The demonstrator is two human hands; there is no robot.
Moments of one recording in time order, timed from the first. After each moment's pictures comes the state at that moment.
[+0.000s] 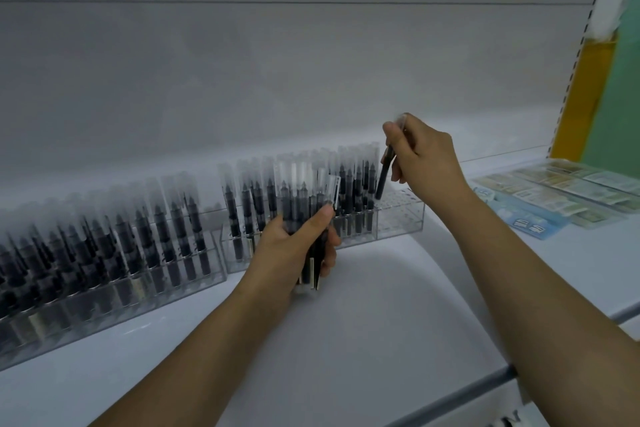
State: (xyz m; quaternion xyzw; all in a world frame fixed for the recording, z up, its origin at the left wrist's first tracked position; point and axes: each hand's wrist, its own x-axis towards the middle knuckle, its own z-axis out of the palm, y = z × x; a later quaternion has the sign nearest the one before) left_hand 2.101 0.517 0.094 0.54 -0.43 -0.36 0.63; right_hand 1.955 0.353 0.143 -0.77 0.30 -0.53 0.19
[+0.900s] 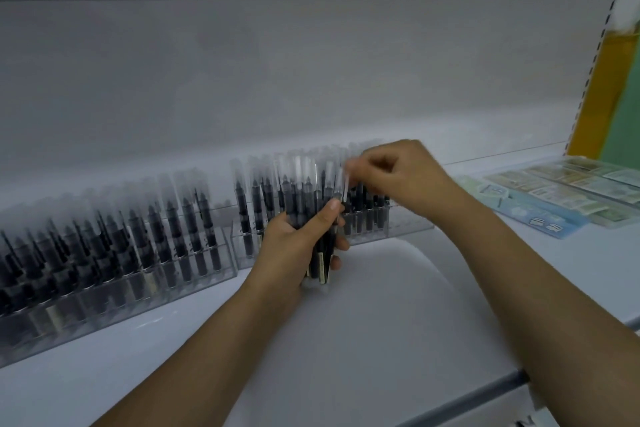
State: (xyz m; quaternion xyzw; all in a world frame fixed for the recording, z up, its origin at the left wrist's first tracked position) left_hand 2.100 0.521 0.099 0.55 -0.38 -0.36 0.65; right_hand 1.967 0.399 0.149 -0.86 0.22 -0.38 0.27
